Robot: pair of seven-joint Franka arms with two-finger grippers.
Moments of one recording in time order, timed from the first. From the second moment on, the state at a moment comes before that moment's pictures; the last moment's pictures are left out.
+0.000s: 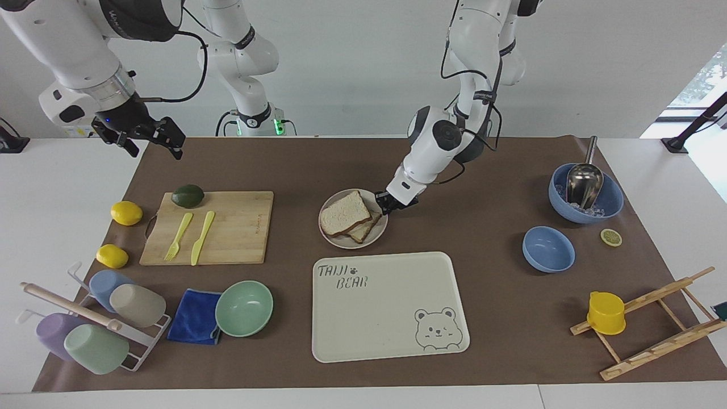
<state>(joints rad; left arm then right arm) -0.66 0.22 0.07 -2.02 -0.47 2.29 -0.37 0.12 0.04 -0.20 -1.52 0.01 1.47 0.00</state>
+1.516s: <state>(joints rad) -0.44 0.63 0.09 -1.50 -0.45 2.25 -0.37 0.12 0.04 -0.21 -1.52 0.00 1.47 -0.05</state>
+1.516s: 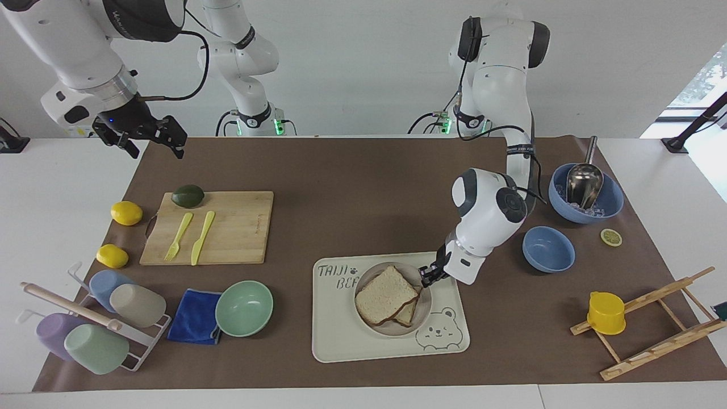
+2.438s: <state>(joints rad) -0.41 0.54 0.20 -1.50 -0.41 2.15 -0.37 0.12 0.04 -0.21 -1.52 0.00 1.47 -0.05</state>
